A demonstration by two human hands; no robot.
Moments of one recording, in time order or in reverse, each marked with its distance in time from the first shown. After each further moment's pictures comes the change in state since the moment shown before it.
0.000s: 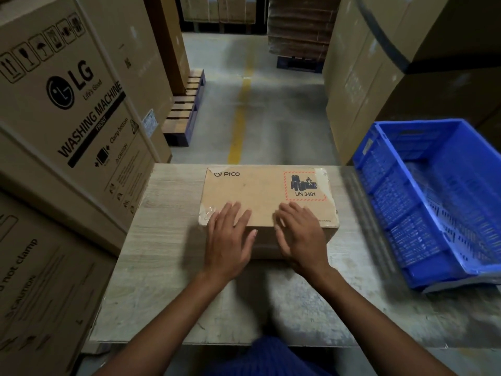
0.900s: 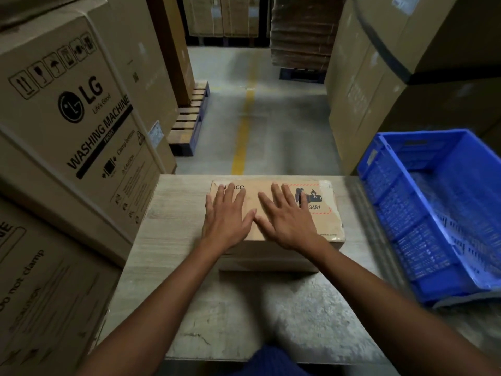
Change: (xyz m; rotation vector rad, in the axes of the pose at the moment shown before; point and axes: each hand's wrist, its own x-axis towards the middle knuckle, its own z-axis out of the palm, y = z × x) left_hand 0.082 -0.022 -0.014 0.215 -0.391 -0.222; right_hand 0.082 -0.011 0.015 -0.264 -0.598 0.042
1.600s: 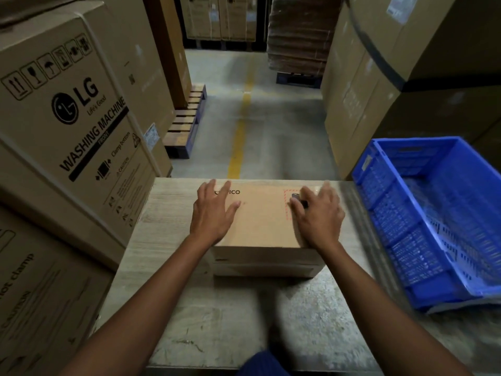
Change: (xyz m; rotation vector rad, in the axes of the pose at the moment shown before) left_hand 0.020 -0.021 -0.004 -0.213 0.124 -0.082; right_hand -0.007 0.052 -0.011 0.258 0.252 0.521
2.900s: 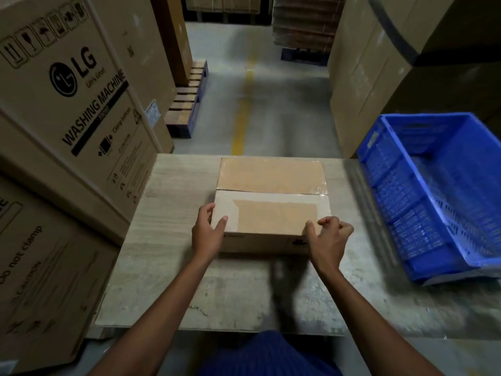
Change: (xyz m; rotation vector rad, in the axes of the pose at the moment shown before) left_hand -0.091 -0.036 0.053 -0.761 0.074 -0.410; right_hand -0.094 0.048 0.056 0.493 0.159 0.284
